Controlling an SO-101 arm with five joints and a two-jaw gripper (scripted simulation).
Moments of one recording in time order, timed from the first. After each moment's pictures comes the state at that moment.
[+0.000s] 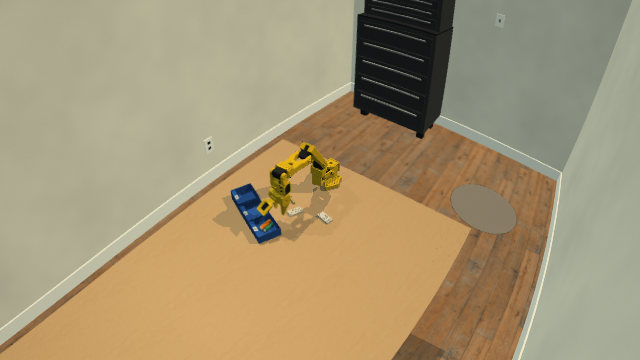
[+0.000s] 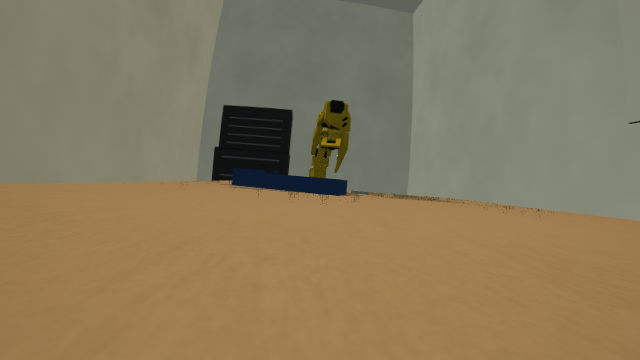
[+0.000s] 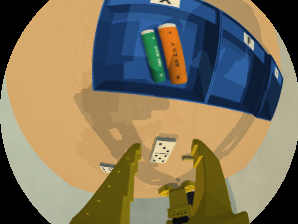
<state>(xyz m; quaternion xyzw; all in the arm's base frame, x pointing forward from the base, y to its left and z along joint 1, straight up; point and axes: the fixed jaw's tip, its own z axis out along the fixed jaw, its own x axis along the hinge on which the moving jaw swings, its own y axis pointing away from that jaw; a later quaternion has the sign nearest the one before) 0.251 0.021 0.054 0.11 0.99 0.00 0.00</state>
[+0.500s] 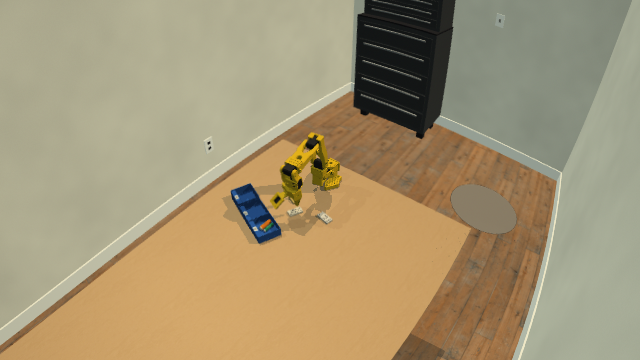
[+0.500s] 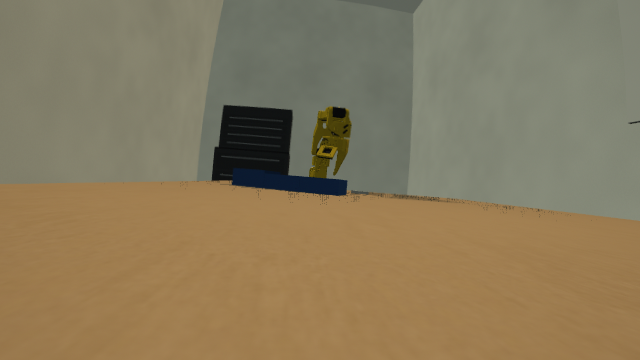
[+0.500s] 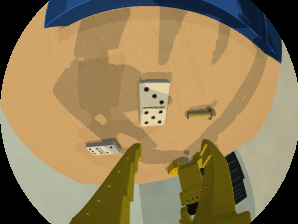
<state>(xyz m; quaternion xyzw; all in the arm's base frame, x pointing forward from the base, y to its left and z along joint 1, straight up) 0.186 0.028 0.049 0.19 0.98 -0.03 -0.09</state>
